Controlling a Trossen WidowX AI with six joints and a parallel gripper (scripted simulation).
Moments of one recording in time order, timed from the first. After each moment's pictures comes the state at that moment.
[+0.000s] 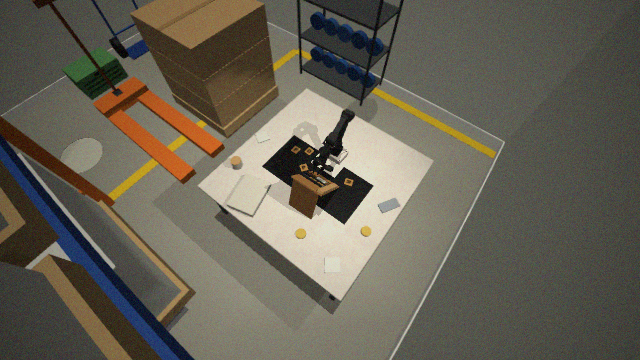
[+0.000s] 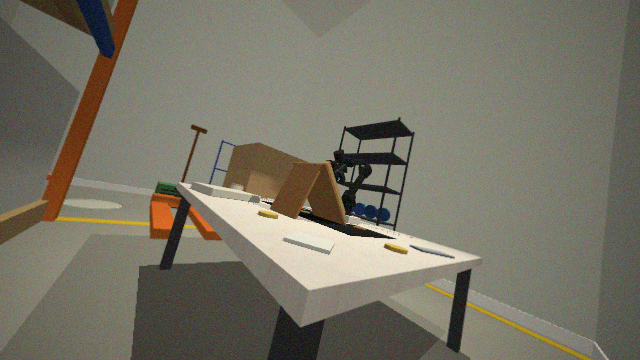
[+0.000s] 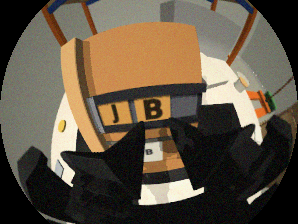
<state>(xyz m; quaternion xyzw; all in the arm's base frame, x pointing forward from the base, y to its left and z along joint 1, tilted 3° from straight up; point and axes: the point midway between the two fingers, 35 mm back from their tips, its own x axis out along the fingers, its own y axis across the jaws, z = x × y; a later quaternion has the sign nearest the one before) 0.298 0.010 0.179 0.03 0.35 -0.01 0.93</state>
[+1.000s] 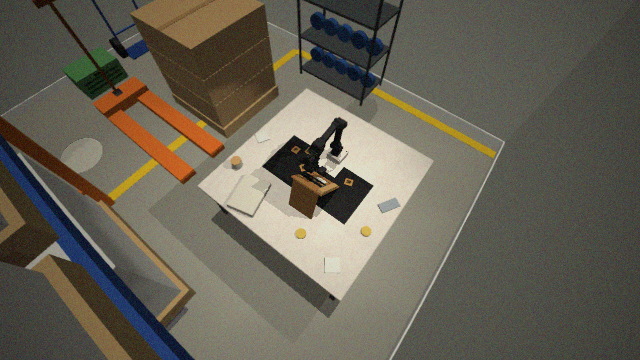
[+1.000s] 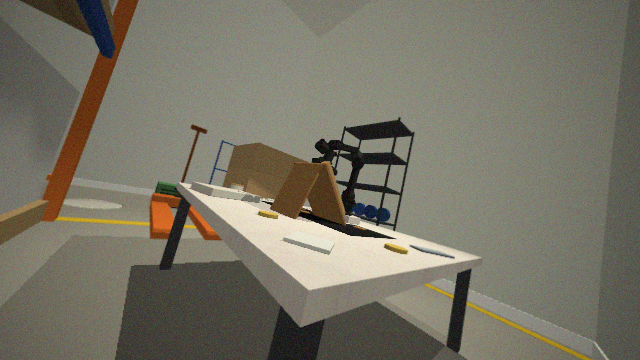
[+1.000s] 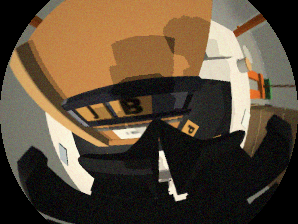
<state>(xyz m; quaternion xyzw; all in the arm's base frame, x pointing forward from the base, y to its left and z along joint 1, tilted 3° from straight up) 0.322 -0.020 0.183 0.03 0.59 -0.01 0.81</state>
